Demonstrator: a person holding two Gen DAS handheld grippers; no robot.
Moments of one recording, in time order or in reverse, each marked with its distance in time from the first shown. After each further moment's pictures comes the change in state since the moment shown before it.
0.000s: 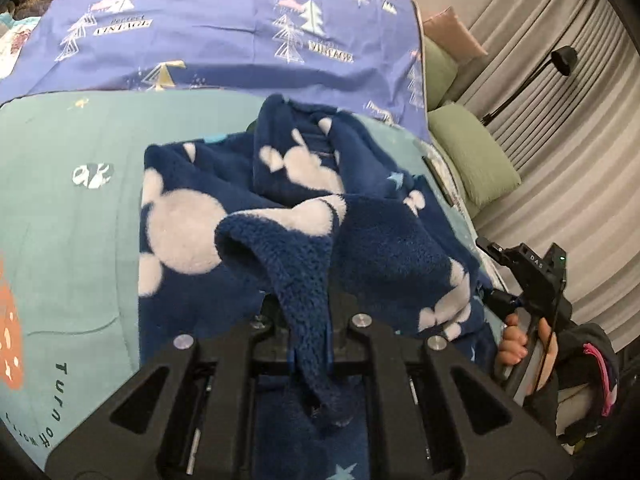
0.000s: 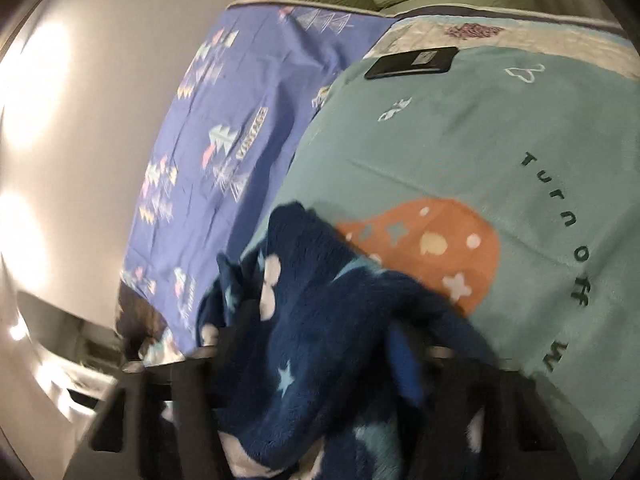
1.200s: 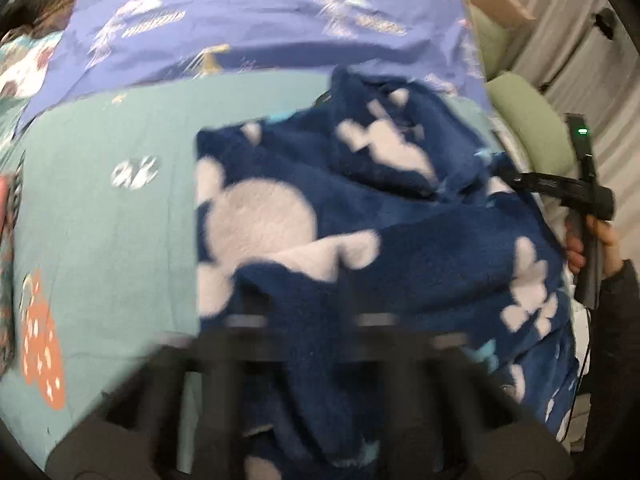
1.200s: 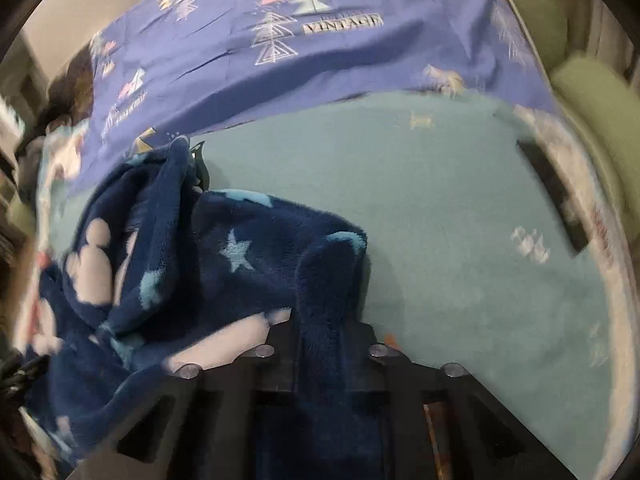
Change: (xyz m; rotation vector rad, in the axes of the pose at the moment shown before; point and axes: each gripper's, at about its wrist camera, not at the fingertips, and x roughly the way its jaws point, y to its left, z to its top) left arm 0.034 0.024 0.002 0.072 0.053 0.210; right arm 0.130 0.089 0.039 -0.758 0.306 -0.330
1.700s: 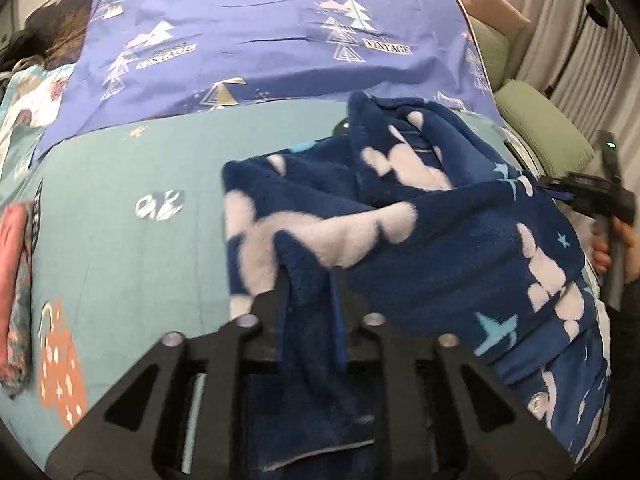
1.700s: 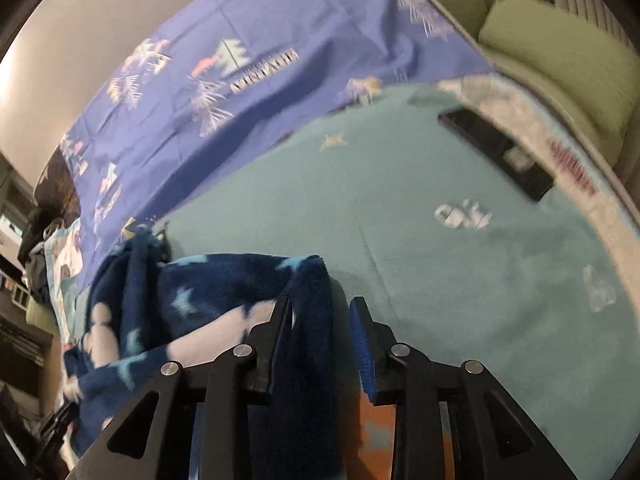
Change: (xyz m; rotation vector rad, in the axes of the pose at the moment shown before) left arm -0.003 0.016 -0.003 0.027 -0.110 0.101; right arm -0.040 -0.049 -0.014 0.161 -0.108 -0.009
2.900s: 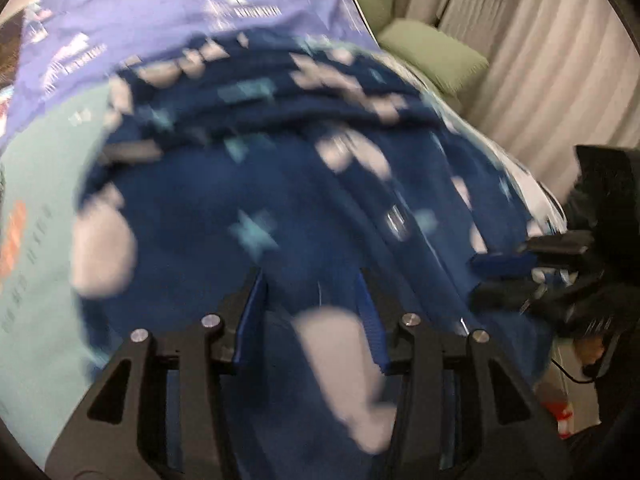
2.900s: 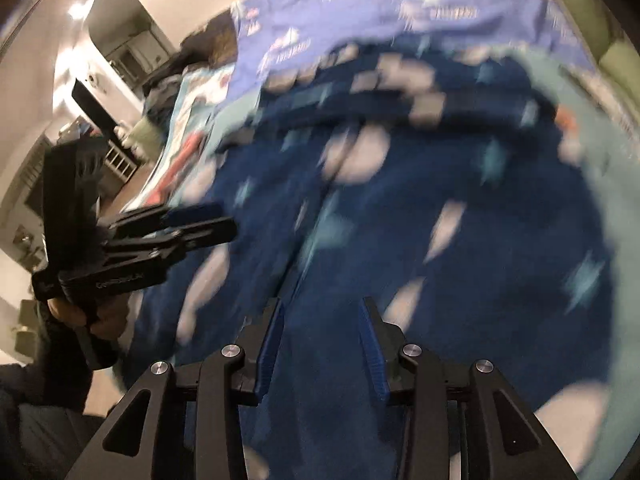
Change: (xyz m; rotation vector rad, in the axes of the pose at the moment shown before) left arm -0.096 -0.105 -0.181 0.251 0.098 -0.228; right arm -0.139 0.107 -0.326 -0.328 0.239 0.297
